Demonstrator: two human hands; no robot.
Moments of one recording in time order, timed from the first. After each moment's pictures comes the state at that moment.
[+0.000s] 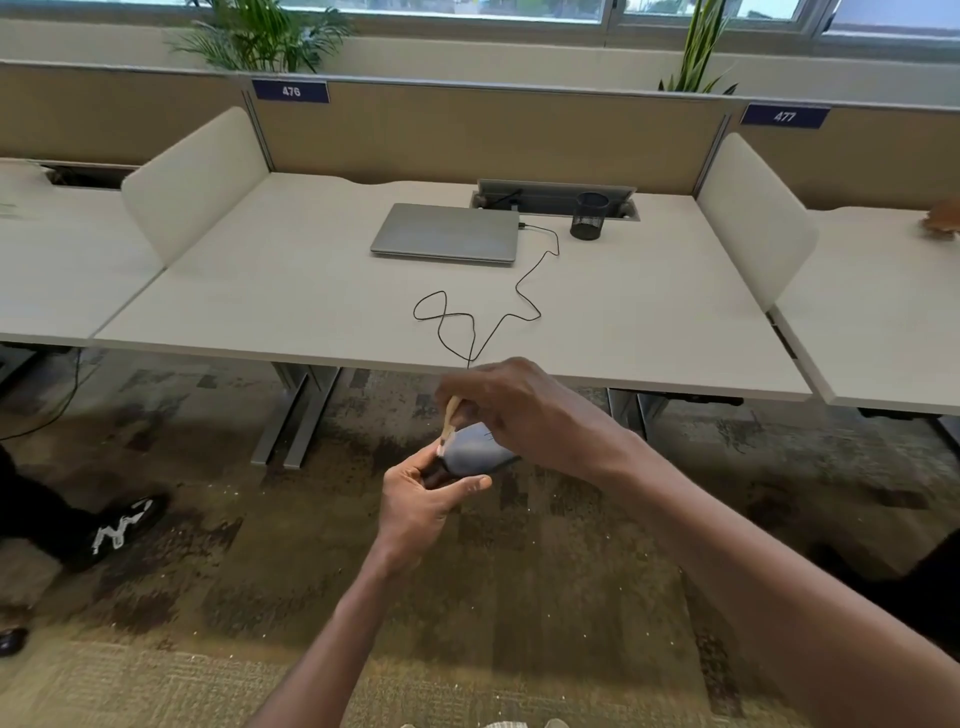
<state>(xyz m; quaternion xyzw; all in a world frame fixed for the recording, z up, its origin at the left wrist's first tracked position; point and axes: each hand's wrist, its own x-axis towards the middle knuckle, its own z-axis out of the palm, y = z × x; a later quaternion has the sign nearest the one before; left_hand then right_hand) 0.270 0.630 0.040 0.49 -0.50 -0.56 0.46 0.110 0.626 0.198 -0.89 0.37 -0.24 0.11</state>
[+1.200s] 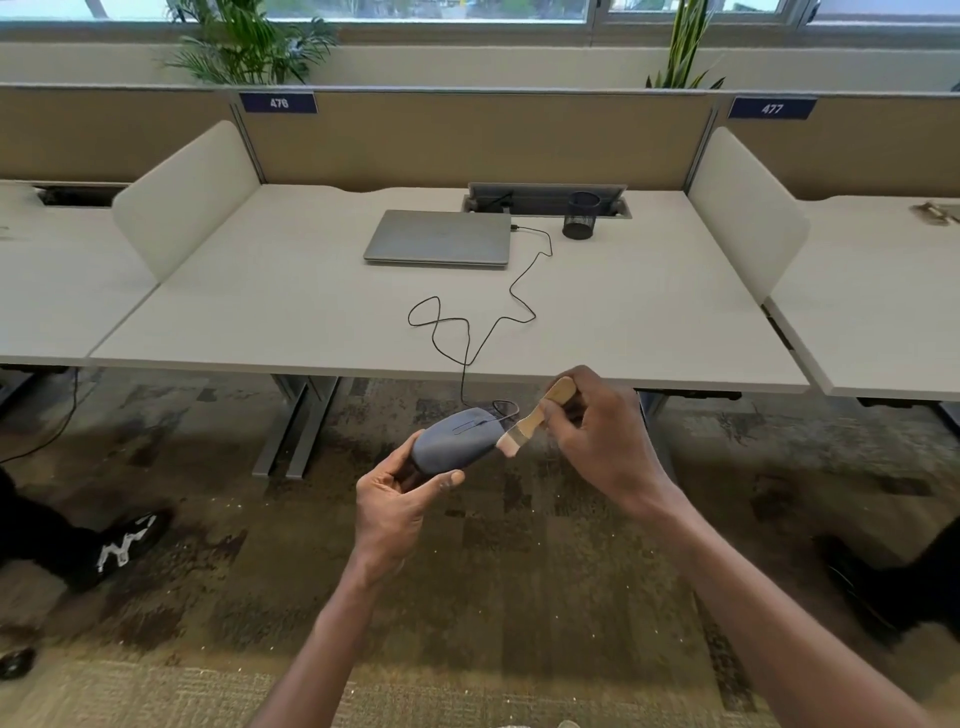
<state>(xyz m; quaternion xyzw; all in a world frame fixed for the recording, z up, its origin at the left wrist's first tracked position) 0.284 0.629 0.052 0.45 -0.45 -0.58 0.51 0.058 0.647 0.143 -0.66 0.62 -0.41 0.12</state>
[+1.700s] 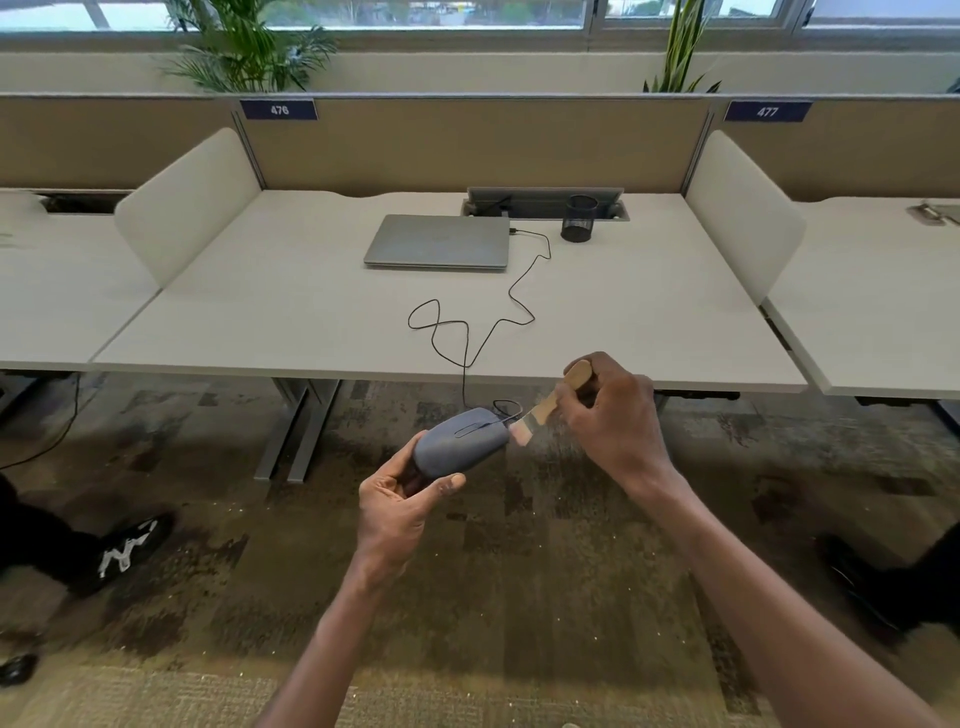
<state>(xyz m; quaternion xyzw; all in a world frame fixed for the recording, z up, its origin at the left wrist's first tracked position) 0.284 0.635 0.055 0.45 -0.46 -0.58 0.51 0.050 0.641 0.149 -0.61 0.66 -0.43 0.10</state>
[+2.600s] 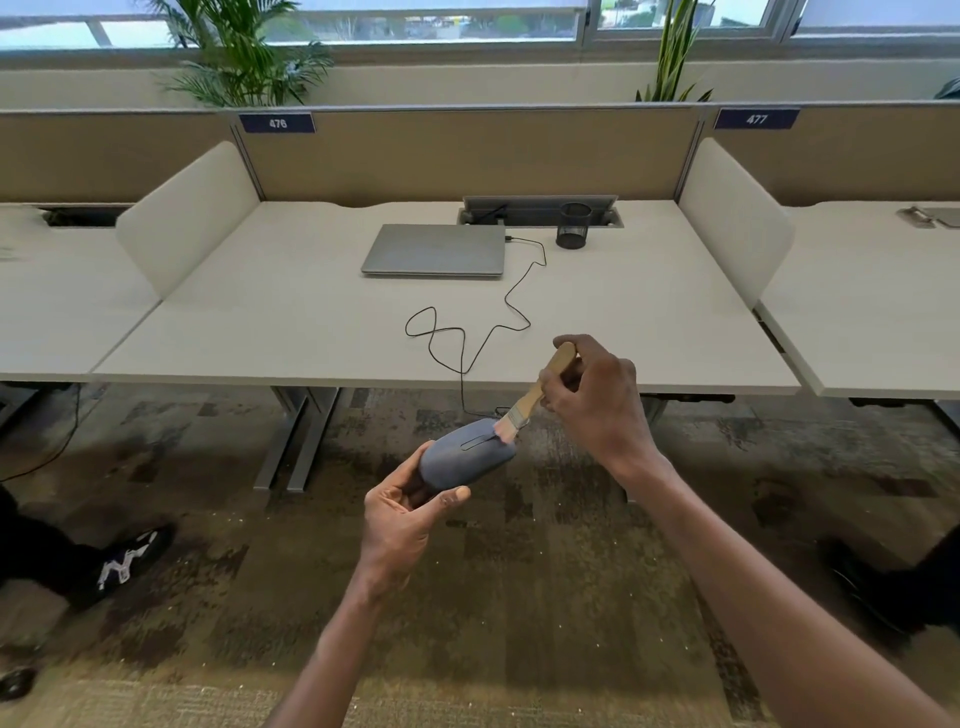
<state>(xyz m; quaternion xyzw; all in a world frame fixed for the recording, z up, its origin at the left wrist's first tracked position) 0.288 0.639 0.045 0.45 -0.47 -0.59 0.48 0.055 0.629 0.163 -0.60 0.66 -0.44 0.12</state>
